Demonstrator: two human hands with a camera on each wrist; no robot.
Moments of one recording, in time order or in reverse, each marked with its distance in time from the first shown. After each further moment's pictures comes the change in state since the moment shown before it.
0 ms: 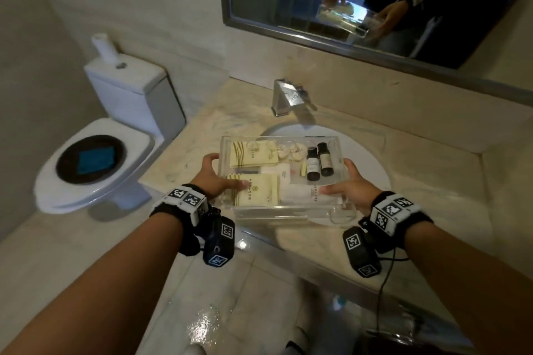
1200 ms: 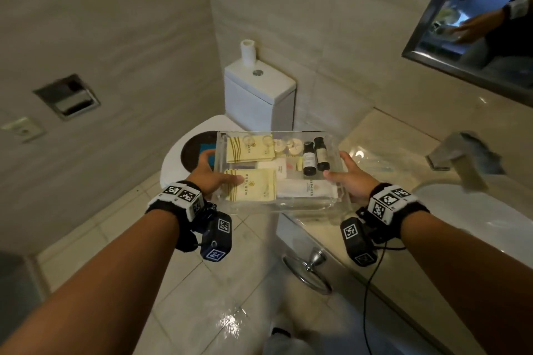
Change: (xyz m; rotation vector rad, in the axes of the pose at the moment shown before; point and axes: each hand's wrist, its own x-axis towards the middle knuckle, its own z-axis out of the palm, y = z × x) left_hand 0.058 -0.085 -0.352 -0.173 0.282 -0.066; right_hand 0.112 -0.169 0.344 -0.247 -0.323 -0.007
